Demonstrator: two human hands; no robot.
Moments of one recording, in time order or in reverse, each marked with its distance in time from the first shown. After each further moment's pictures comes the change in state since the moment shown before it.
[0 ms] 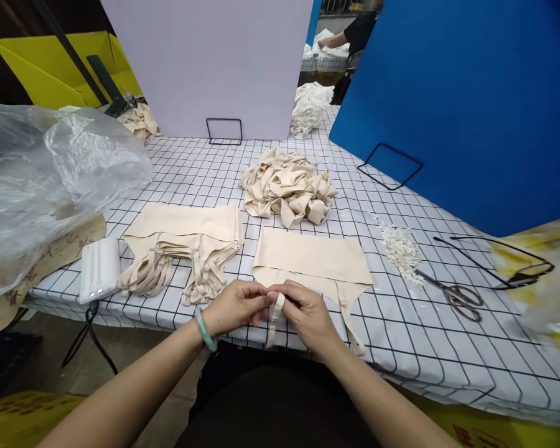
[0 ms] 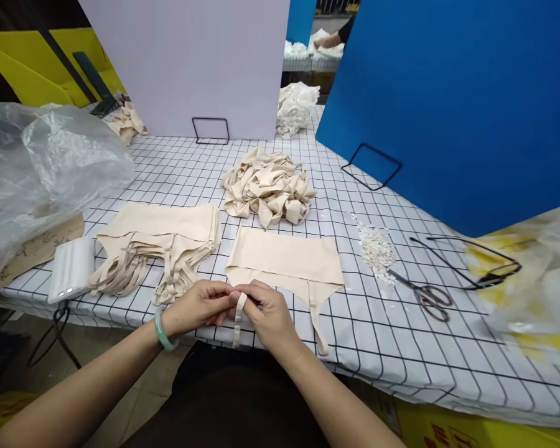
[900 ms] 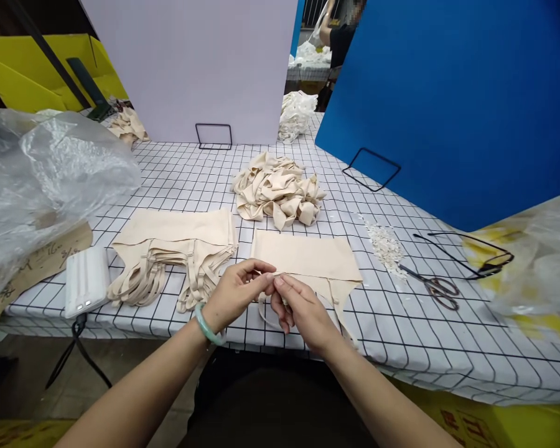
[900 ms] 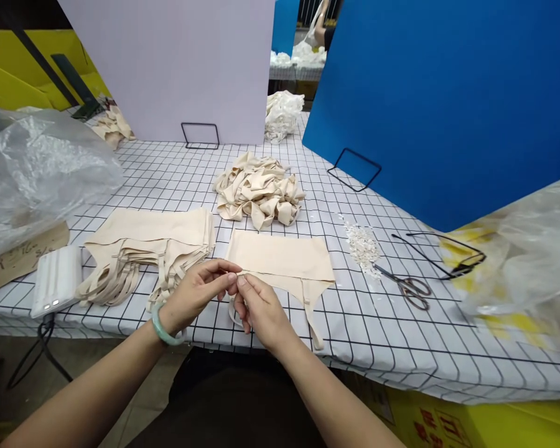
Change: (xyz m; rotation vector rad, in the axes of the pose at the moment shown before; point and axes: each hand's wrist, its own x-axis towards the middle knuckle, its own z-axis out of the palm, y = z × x) left_hand 0.009 0.030 0.001 -0.036 0.226 0.272; right_hand 0.005 -0.029 0.003 0.338 -0.067 0.254
